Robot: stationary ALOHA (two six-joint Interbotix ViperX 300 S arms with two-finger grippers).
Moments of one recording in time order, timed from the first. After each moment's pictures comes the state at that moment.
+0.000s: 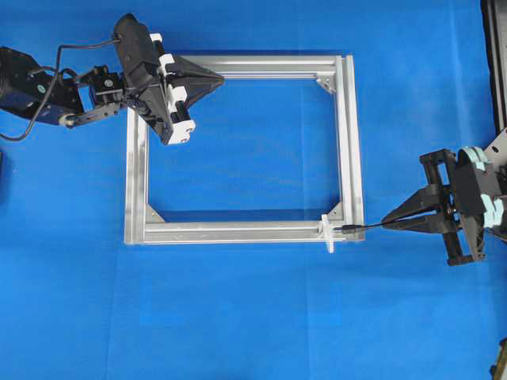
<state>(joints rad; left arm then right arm) 0.29 0.13 0.88 -0.09 -0.74 -0.01 0.29 -0.59 1.39 0.24 -0.30 0.04</state>
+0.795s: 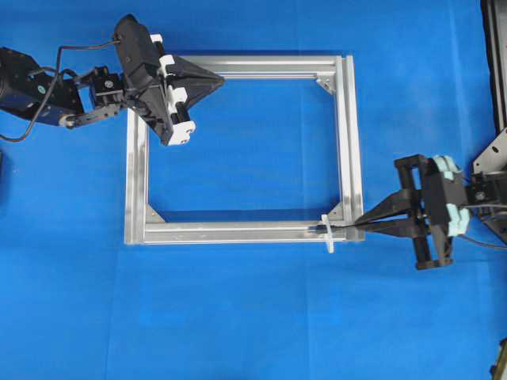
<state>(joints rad) 0.28 0.13 0.87 -0.09 -0.74 -0.01 0.29 -0.30 1.29 0.24 -0.52 0.04</state>
